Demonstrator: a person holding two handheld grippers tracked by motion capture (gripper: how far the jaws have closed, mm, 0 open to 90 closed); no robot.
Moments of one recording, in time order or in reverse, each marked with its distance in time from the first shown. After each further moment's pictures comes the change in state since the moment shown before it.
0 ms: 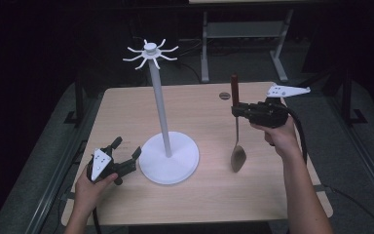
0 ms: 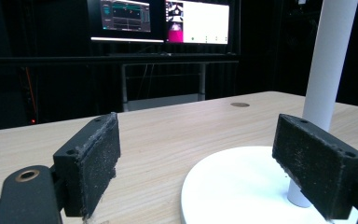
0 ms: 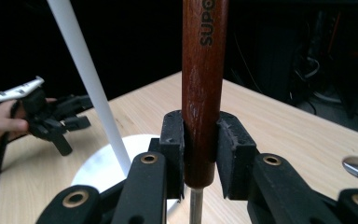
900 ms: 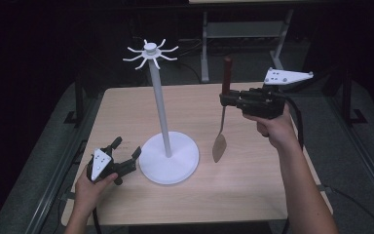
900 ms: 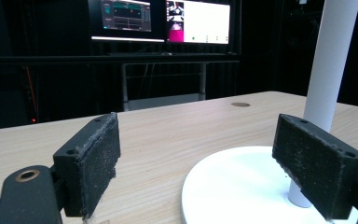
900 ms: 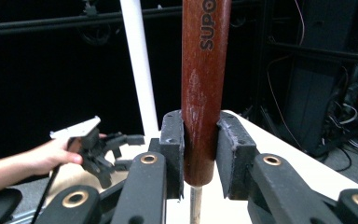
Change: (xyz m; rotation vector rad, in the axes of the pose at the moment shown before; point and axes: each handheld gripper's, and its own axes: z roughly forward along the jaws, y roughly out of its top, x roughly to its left) left arm 0.000 0.000 0.000 -0.002 0.004 -0.008; right arm 0.044 0.057 -0.002 -0.108 0.138 -0.084
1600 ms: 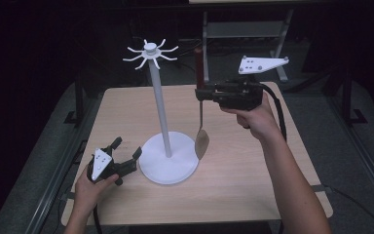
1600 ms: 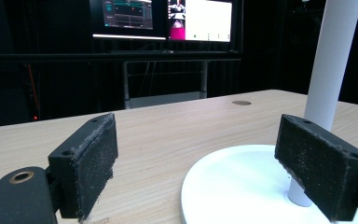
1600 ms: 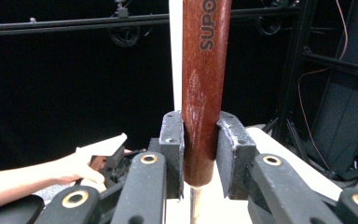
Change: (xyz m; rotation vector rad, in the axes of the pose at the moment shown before) left arm -0.001 0.000 0.000 0.013 0.004 0.007; right arm 0.026 0.037 0.044 0.012 0.104 -0.068
